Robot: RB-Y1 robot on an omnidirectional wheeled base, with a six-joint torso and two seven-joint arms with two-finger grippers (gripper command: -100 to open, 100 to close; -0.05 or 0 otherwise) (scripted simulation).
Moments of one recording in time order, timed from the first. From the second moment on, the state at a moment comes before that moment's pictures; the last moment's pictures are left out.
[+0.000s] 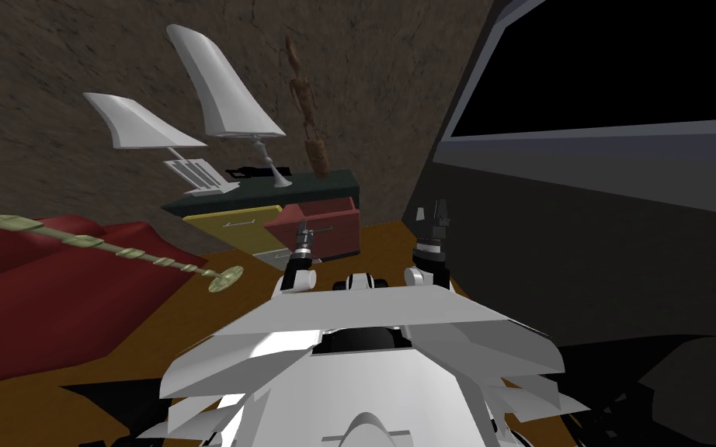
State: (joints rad) left arm 0.38 -0.01 0.00 -2.00 -0.01 -0.14 -0.06; right arm 0.50 0.05 0.06 -2.21 -0.04 -0.57 0.05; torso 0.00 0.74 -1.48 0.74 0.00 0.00
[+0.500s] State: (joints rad) left arm 0.39 -0.01 0.00 -2.02 -0.01 -0.12 -0.06; right arm 0.50 0.05 0.06 -2.21 -0.04 -0.57 0.05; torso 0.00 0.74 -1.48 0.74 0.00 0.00
